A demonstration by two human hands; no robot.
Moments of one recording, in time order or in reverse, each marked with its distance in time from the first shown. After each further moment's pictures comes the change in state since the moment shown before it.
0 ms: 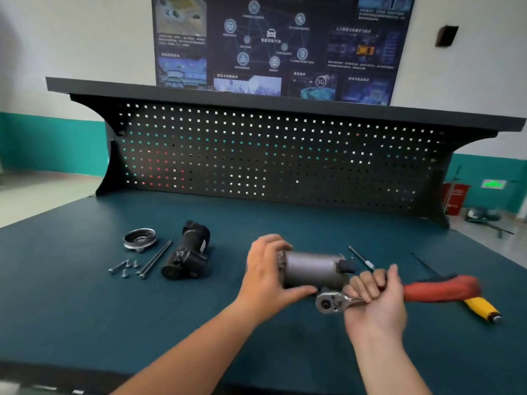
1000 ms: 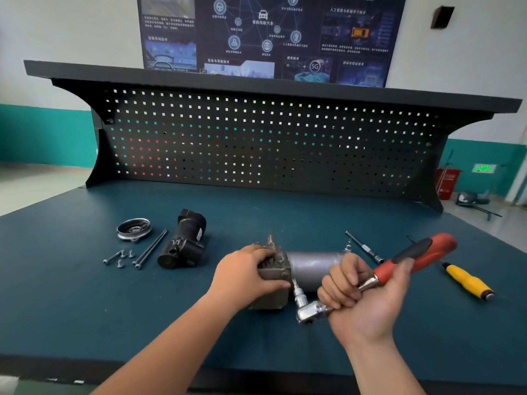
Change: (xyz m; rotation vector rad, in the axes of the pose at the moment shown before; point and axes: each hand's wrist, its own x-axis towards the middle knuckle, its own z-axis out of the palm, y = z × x) left_hand -0.010 -0.024 -0.025 0.381 -0.377 -0.275; right_hand -0.045 0.010 0.009 -0.206 -0.400 0.094
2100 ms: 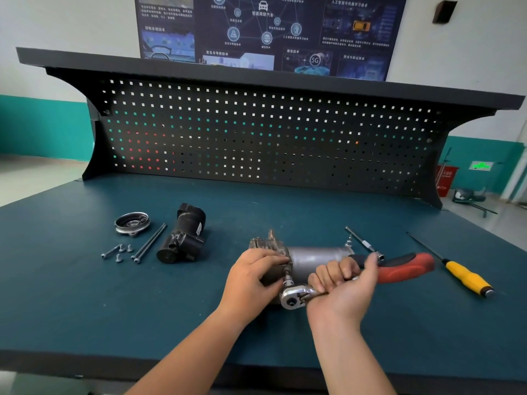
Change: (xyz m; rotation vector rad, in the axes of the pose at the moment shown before) left_hand -0.024 0.012 0.012 -0.387 0.272 0.191; right_hand 0.020 0.036 0.002 0.157 0.438 -0.108
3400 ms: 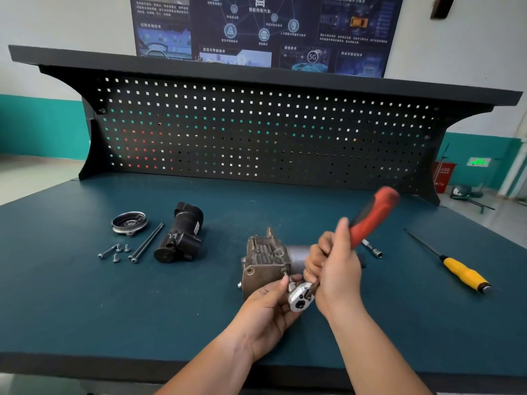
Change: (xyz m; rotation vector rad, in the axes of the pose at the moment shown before) left_hand -0.017 0.038 0.018 -1.442 -0.138 -1.101; right_hand 0.009 -0.008 0.019 -0.480 -0.207 -0.001
